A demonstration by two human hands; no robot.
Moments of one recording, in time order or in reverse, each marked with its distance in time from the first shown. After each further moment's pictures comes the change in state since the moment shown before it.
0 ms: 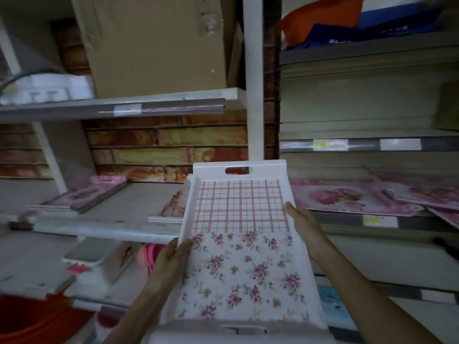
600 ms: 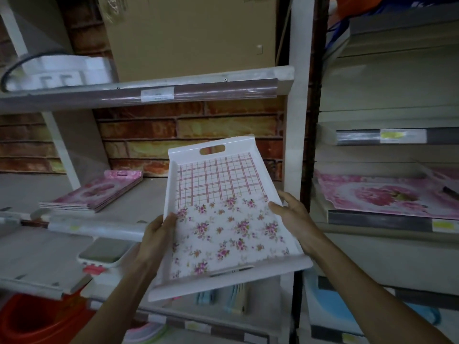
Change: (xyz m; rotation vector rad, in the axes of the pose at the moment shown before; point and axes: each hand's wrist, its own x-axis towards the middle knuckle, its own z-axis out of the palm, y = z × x) left_hand 0.132 -0.021 -0.115 -0.056 0.174 -0.015; right_hand 0.052 0.021 0.149 -0.116 -0.131 -0.070
